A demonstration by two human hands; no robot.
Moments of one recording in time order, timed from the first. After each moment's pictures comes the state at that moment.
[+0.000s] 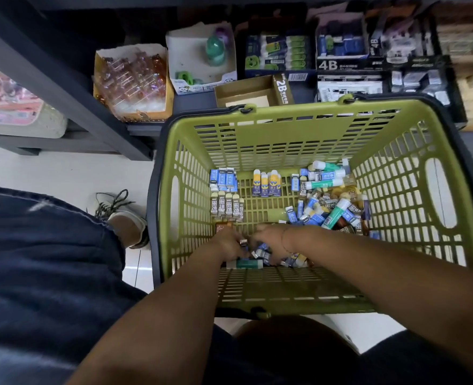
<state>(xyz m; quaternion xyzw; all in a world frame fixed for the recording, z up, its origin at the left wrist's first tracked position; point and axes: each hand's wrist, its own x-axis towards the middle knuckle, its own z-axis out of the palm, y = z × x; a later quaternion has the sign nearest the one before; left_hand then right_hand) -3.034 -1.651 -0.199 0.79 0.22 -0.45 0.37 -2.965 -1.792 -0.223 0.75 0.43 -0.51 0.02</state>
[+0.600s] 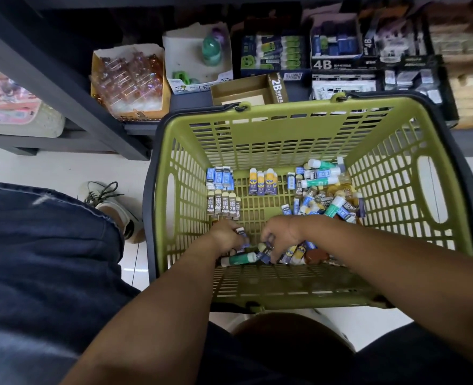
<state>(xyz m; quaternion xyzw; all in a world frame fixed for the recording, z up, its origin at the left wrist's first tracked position) -3.028 -1.653 -0.194 0.74 0.31 -0.41 0.44 -2.948 -1.808 -0.208 0.74 0.33 -0.59 -0.05</state>
